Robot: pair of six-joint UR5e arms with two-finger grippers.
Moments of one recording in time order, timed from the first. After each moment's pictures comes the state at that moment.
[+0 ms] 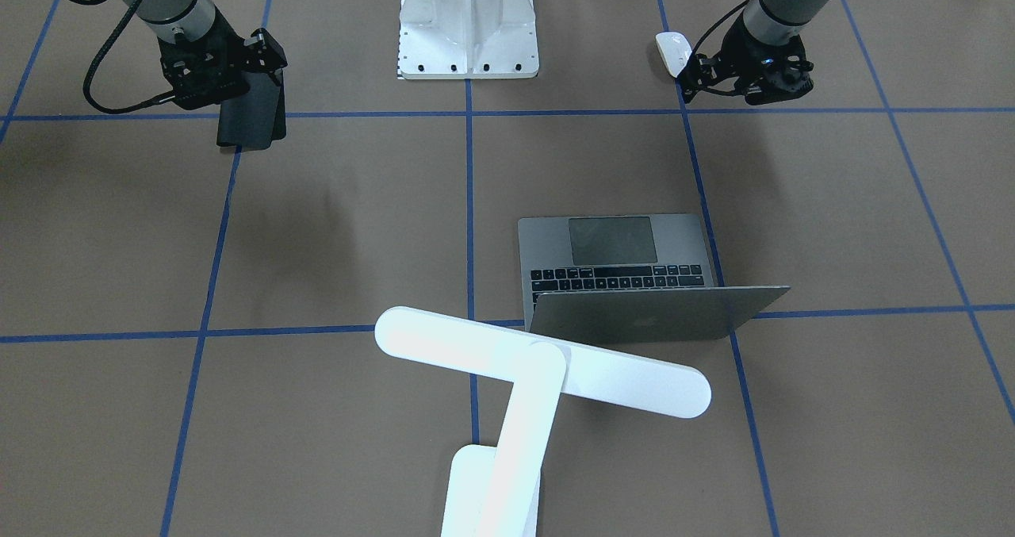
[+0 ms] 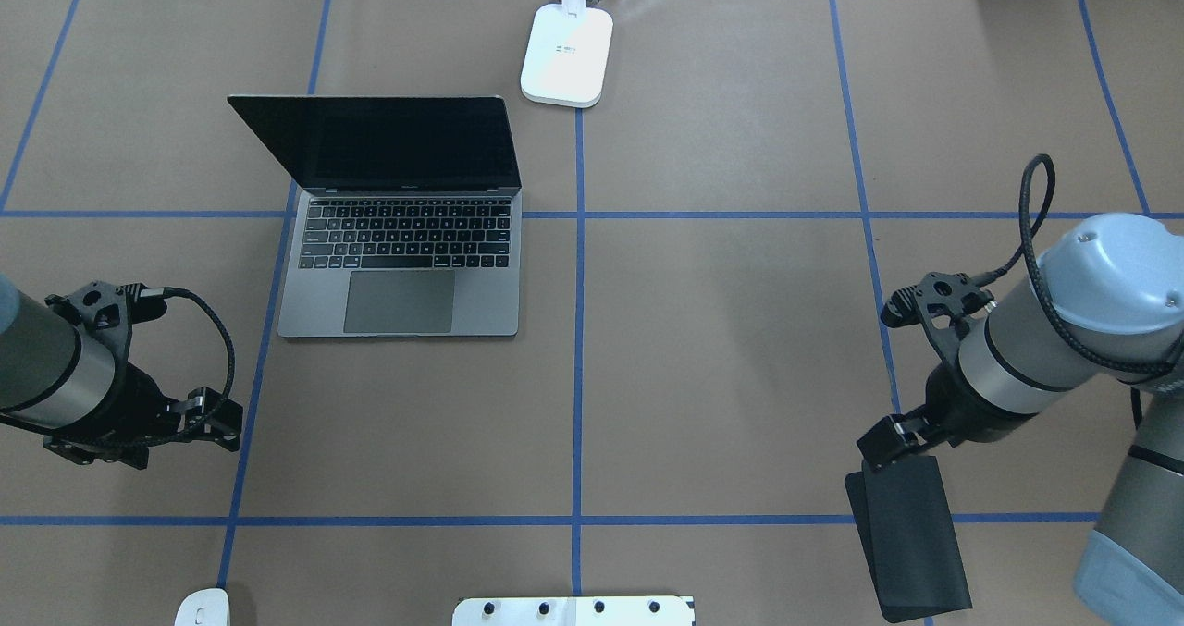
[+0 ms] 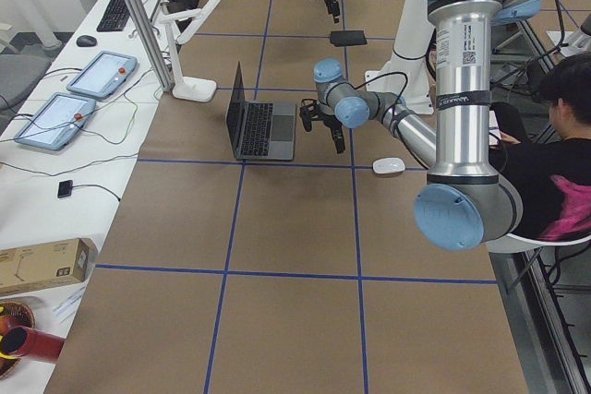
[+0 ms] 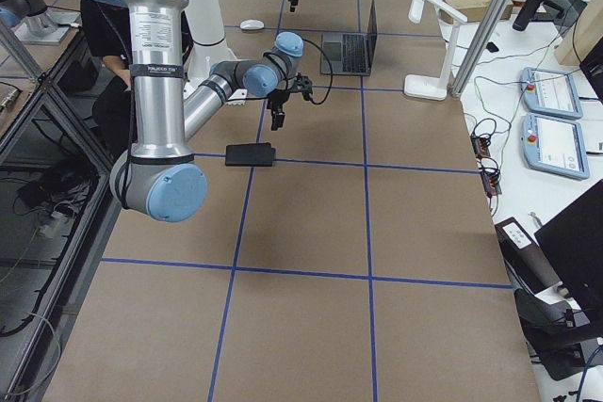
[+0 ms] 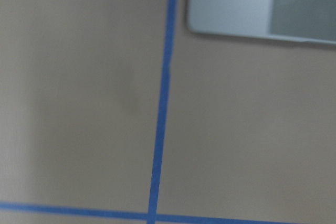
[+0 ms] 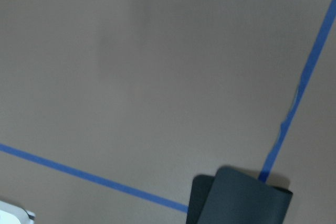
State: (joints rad) left arm -0.59 -1.48 -2.19 -1.71 -2.14 -1.31; right arm 0.58 -1.57 2.23 -1.64 2.20 0.80
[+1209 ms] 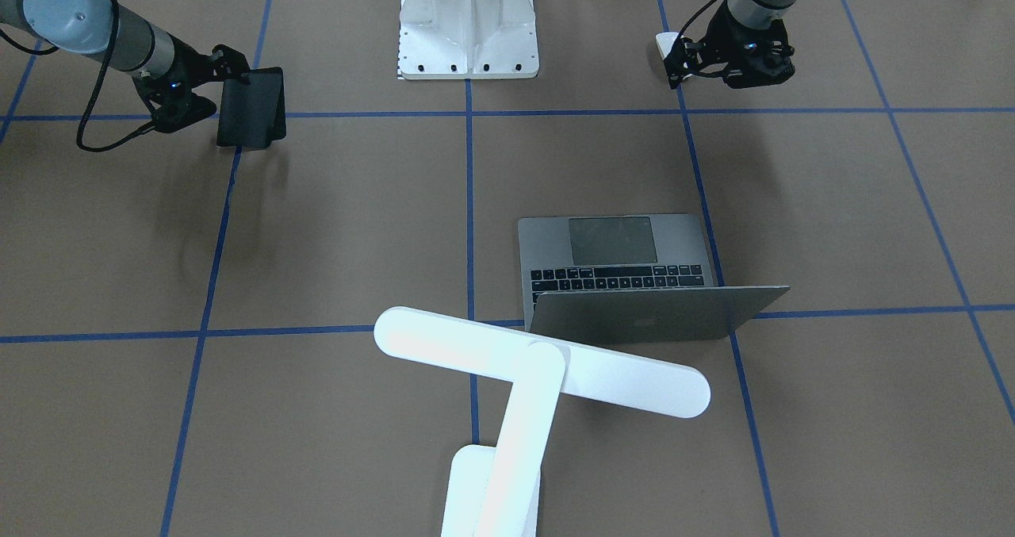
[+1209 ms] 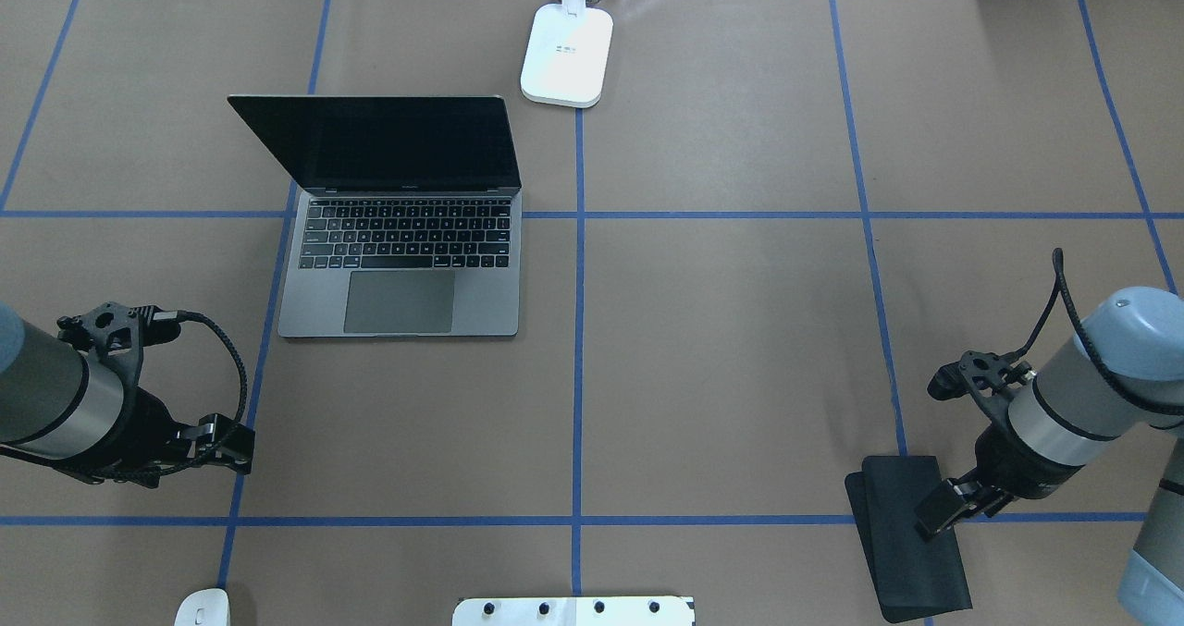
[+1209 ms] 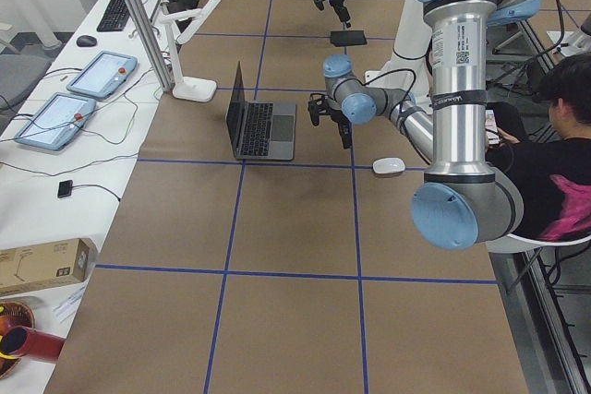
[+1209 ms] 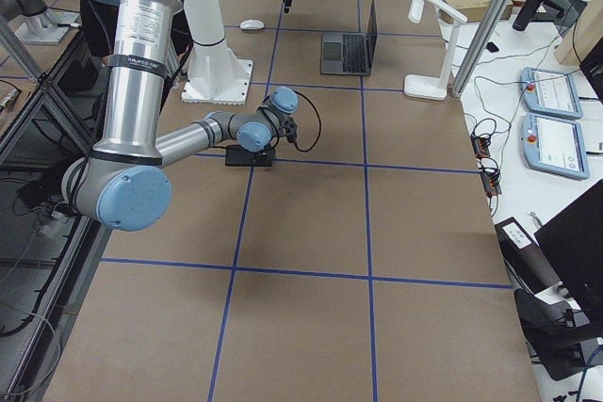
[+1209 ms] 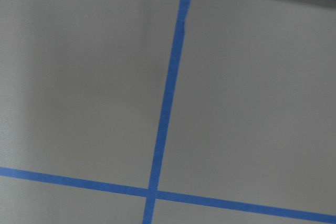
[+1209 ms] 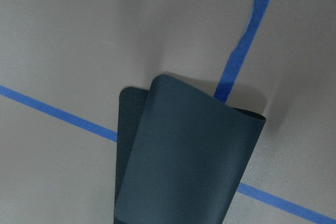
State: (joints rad) left arm -0.53 -1.47 -2.24 -1.72 -2.10 -1.32; right arm 0.54 -1.76 2.01 -1.23 2.38 0.78
